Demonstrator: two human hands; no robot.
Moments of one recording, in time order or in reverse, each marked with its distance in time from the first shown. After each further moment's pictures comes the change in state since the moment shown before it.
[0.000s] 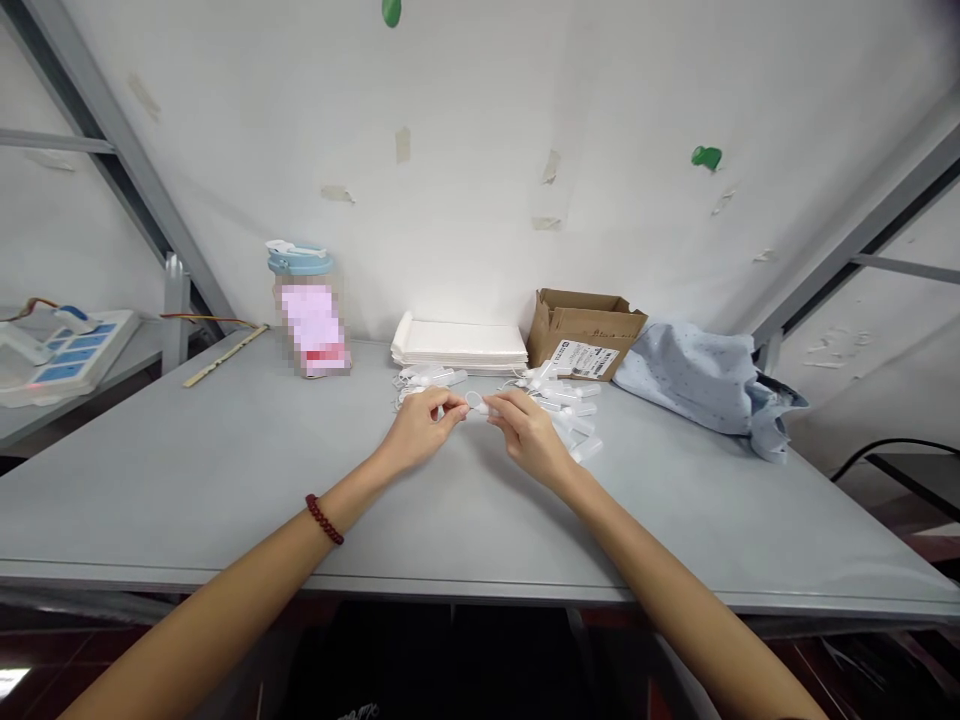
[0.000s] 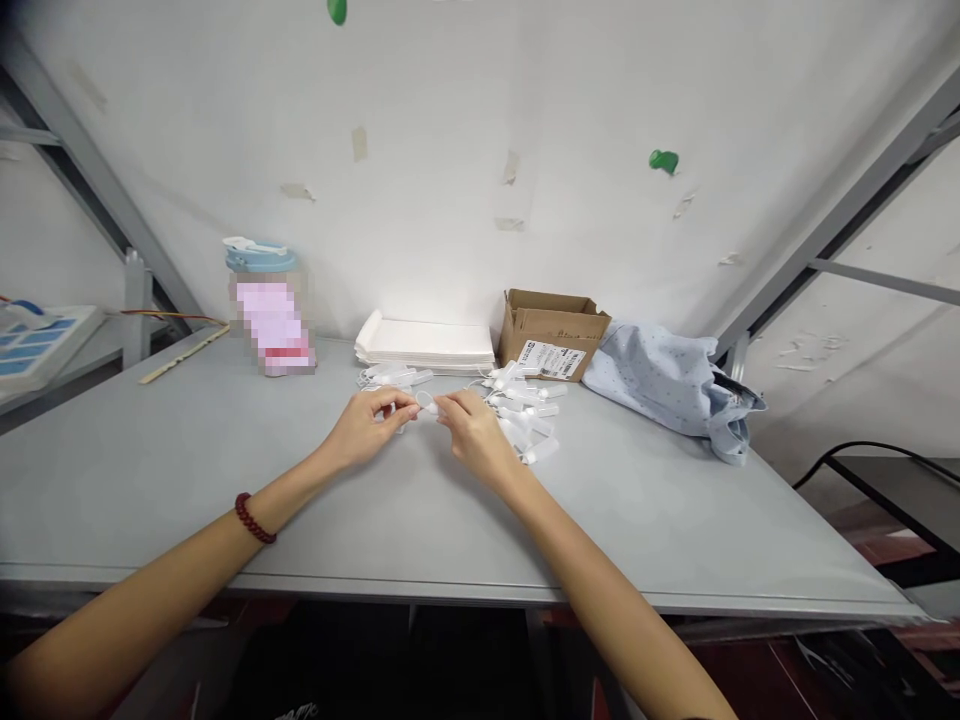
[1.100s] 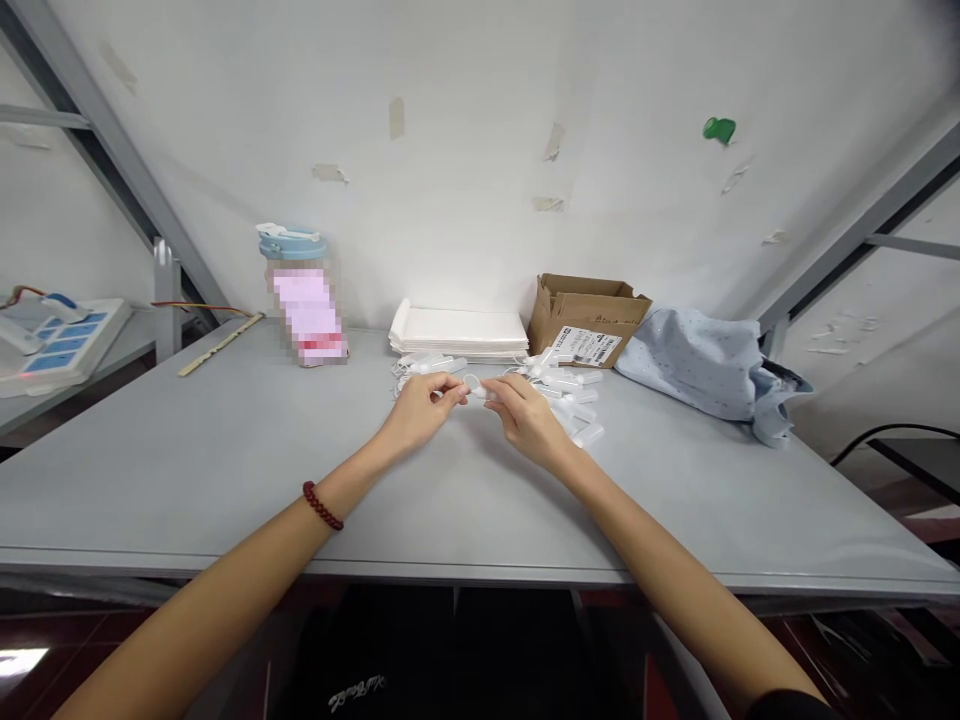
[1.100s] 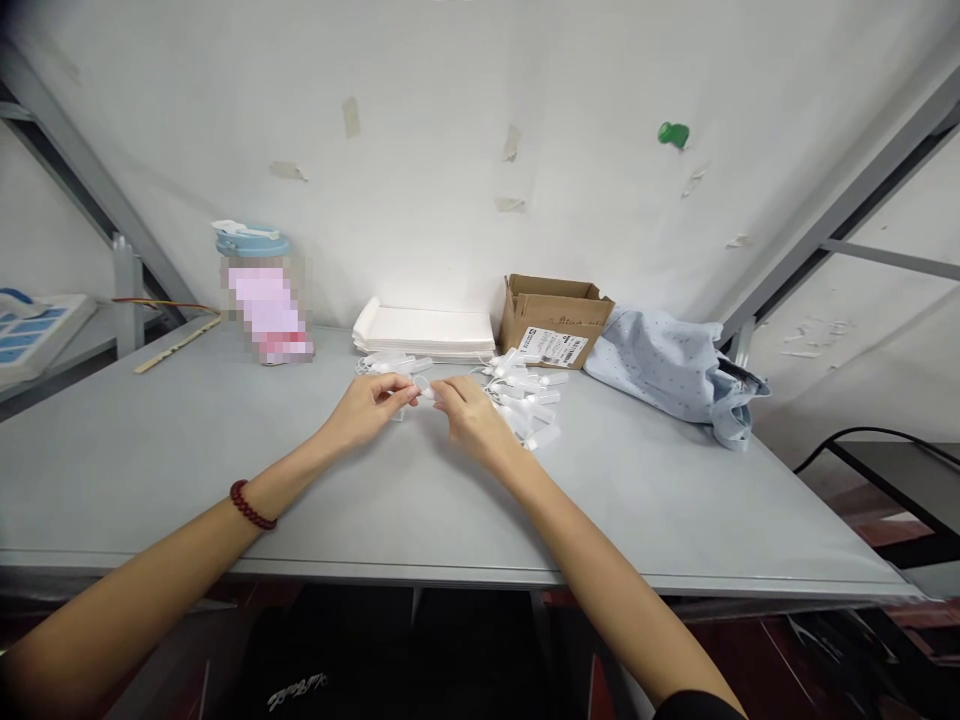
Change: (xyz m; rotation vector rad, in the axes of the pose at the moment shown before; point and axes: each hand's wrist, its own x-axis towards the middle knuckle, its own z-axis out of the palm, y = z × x) left_hand 0.004 0.006 -0.001 -0.075 -0.021 -0.102; right_hand 0.004 0.001 0.001 -0.066 -0.014 -0.072
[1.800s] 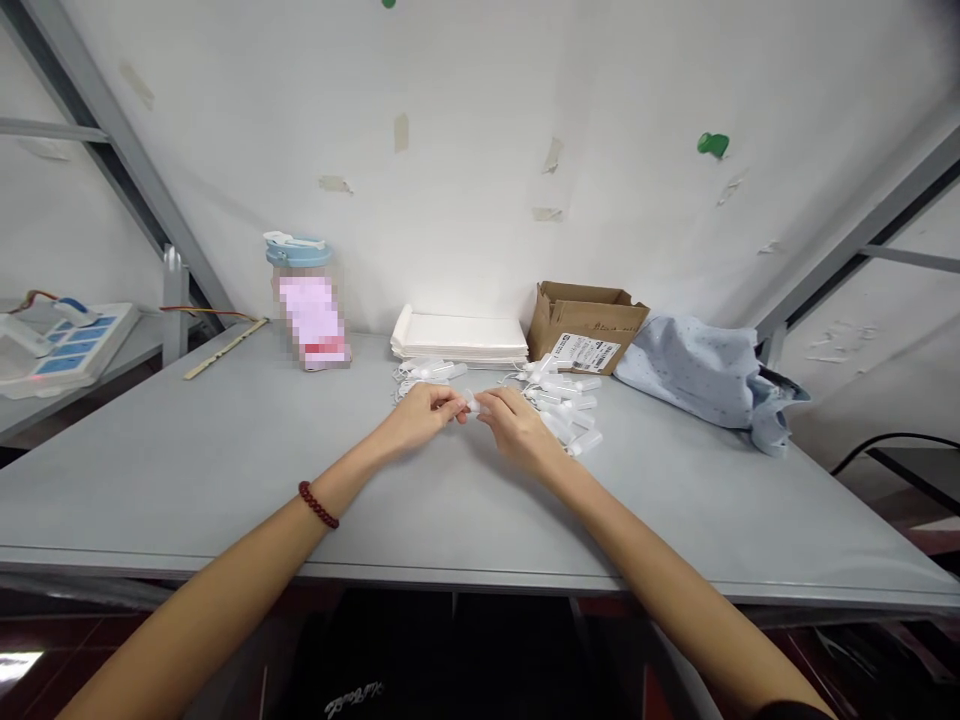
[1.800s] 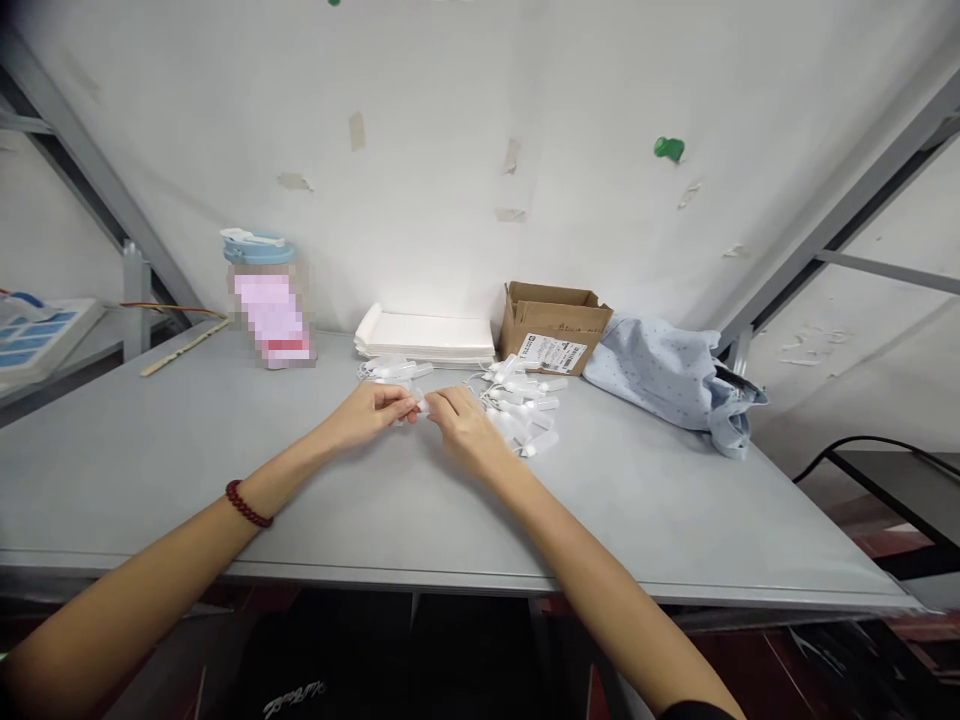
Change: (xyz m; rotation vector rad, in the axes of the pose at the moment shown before) left_hand 0.004 -0.011 -0.009 -0.050 -0.207 -0.052; right_hand -0.001 -0.005 0.008 -0.085 0.033 -0.092
